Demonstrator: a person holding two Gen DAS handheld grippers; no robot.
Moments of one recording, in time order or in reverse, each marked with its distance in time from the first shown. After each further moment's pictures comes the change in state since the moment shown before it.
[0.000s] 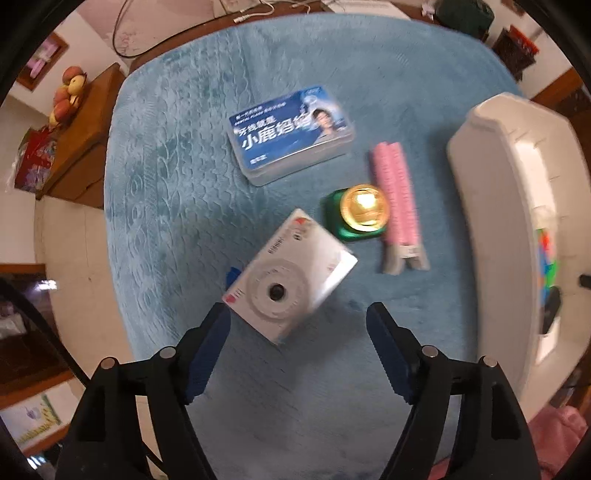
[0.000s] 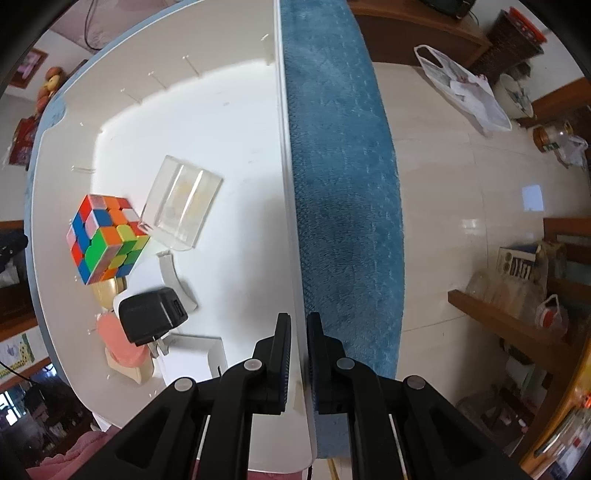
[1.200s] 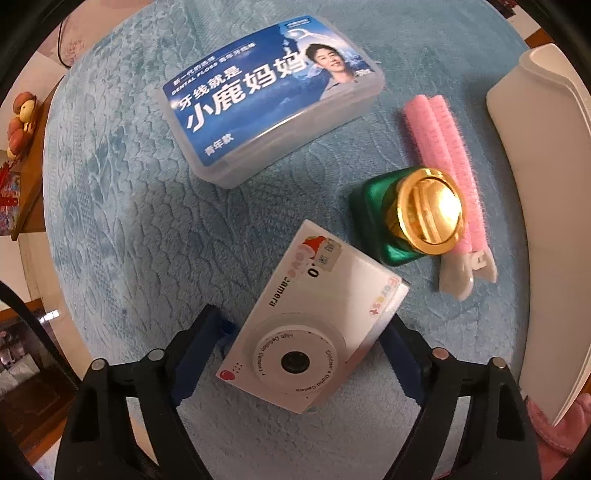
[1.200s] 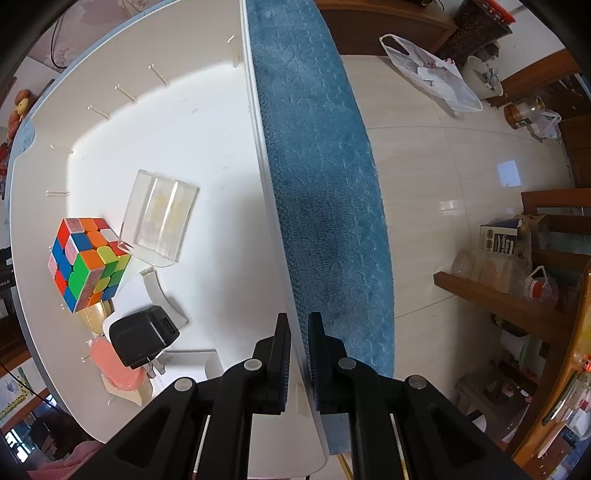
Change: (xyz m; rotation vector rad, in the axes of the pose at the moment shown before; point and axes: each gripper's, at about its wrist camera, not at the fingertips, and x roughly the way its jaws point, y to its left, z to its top) left arm 0.070 -0.007 0.034 0.153 0.104 -0.045; right arm 0.003 0.007 0.008 0.098 0.004 -0.078
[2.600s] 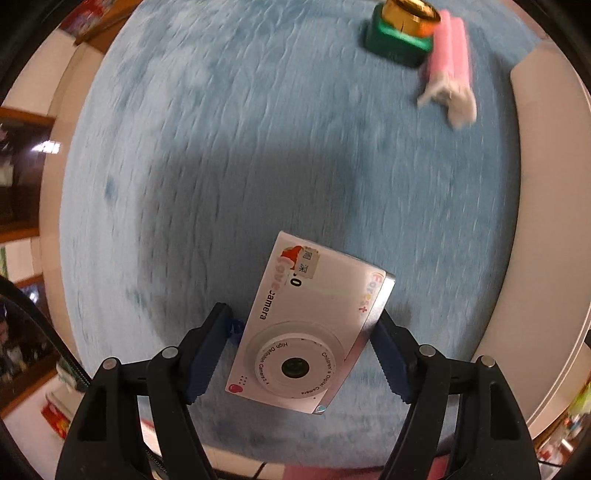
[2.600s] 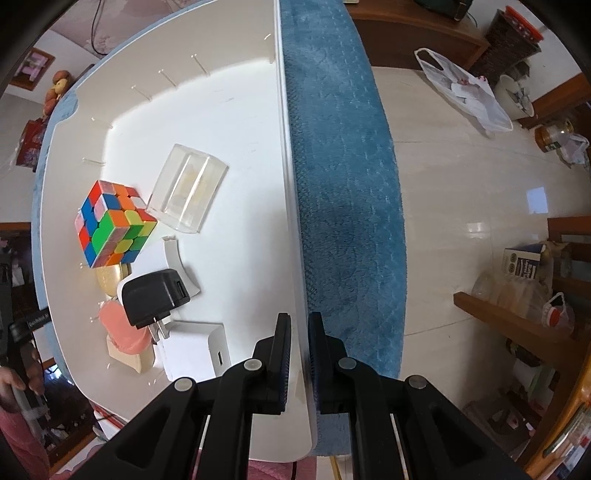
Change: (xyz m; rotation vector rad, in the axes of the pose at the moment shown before) left arm 0.022 -0.071 -0.144 -0.613 0.096 -0.042; right arm -0.007 -0.010 -0.029 -0.117 -0.041 0.123
